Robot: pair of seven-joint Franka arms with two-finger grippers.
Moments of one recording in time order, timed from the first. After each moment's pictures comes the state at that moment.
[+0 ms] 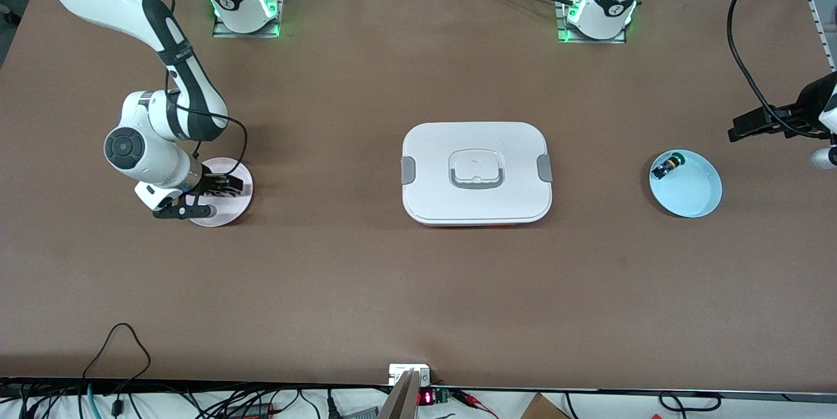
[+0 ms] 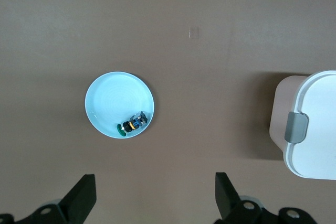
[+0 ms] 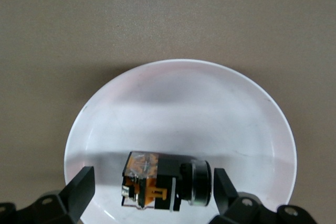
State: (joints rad) left arm 0.12 0.14 -0.04 -1.50 0.00 1.53 -0.02; right arm 0.06 0.46 -0.01 -2.07 -0.01 2.46 0.02
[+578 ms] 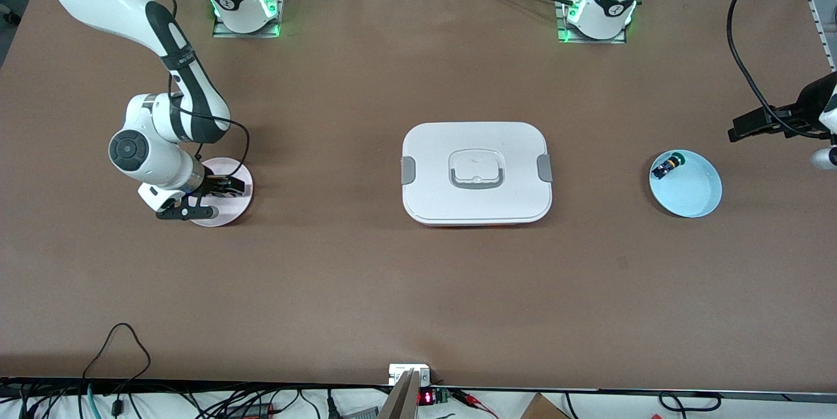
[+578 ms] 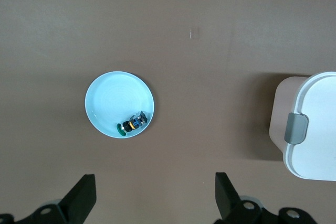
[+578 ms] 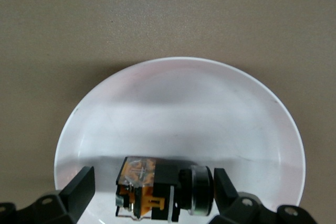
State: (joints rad) left arm 0.12 0.14 -0.04 -1.50 0.00 1.53 -0.02; right arm 0.06 0.48 -0.01 -2.07 -0.01 2.48 0.02
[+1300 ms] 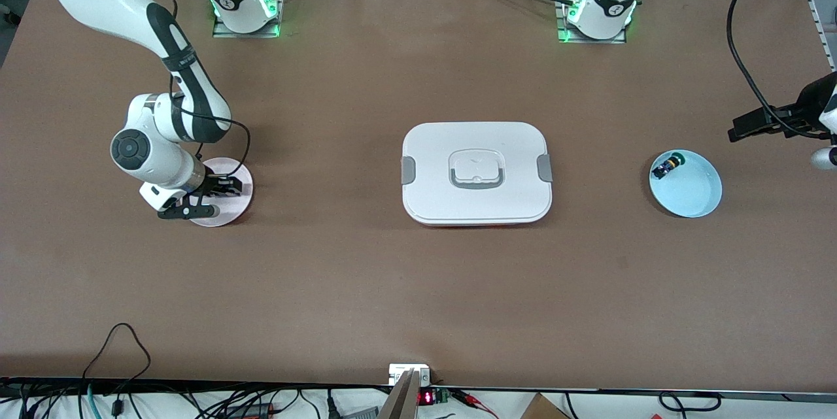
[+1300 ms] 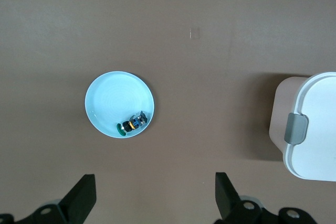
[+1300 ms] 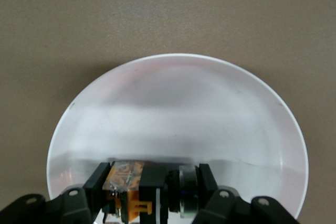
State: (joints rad) left arm 0.12 0.14 -0.04 -1.50 0.00 1.53 -0.02; right arm 0.06 0.49 -0.01 -2.08 -0.01 2.50 -0.05
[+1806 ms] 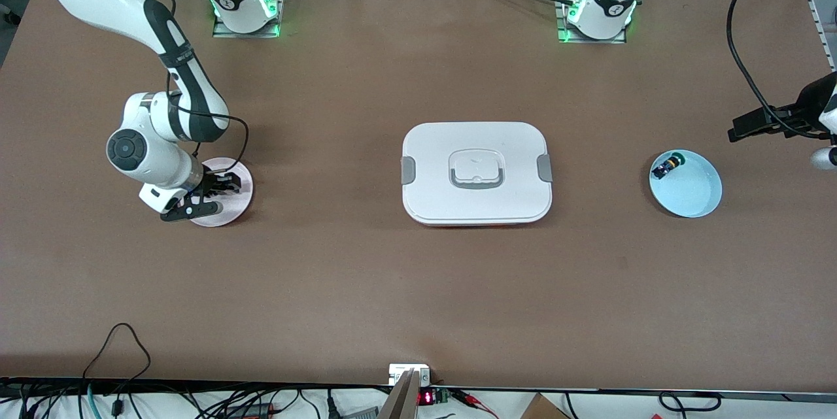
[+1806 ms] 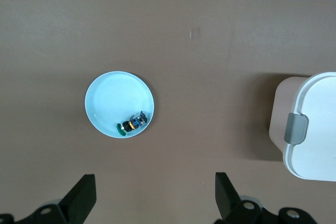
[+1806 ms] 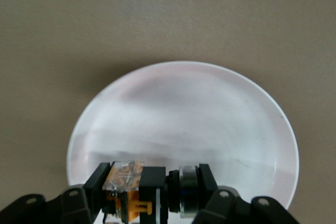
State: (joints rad) left arm 0.12 0.14 -0.05 -1.50 0.00 1.53 -0.02; right arm 0.06 0.45 0.00 -2.03 -0.01 2.39 -0.15
